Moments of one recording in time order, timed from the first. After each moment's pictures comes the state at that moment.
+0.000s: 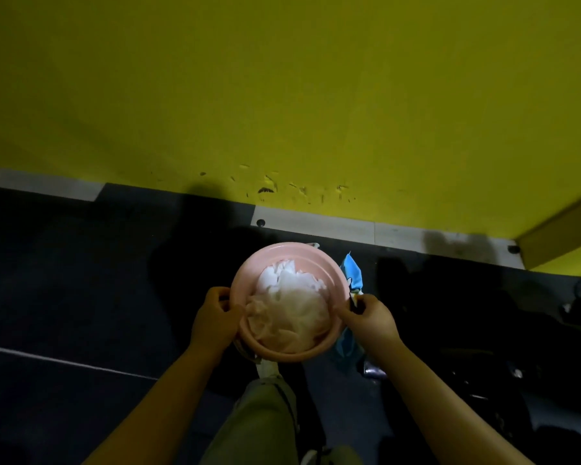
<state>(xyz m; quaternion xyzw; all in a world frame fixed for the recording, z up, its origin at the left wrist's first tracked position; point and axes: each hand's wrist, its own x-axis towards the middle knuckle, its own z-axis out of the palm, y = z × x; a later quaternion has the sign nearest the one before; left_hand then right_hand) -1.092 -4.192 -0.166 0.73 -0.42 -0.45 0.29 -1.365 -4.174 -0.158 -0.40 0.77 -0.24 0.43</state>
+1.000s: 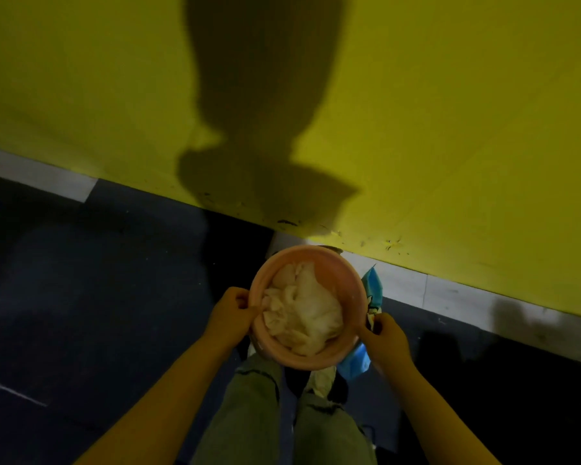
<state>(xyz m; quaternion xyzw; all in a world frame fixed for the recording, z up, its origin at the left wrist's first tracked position) -1.111 -4.688 -0.270 0.75 -0.32 -0.54 0.19 -1.389 -4.669 -0.301 -0.39 0.78 -0.15 0.46</state>
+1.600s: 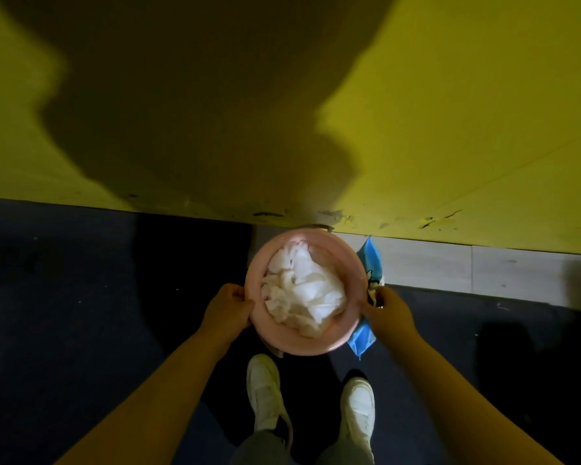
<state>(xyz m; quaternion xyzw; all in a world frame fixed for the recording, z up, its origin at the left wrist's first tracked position) -1.091 -4.858 -0.571 0.77 -0.30 -0.56 0.08 -1.360 -4.817 -0.587 -0.31 0.81 -0.12 0.49</state>
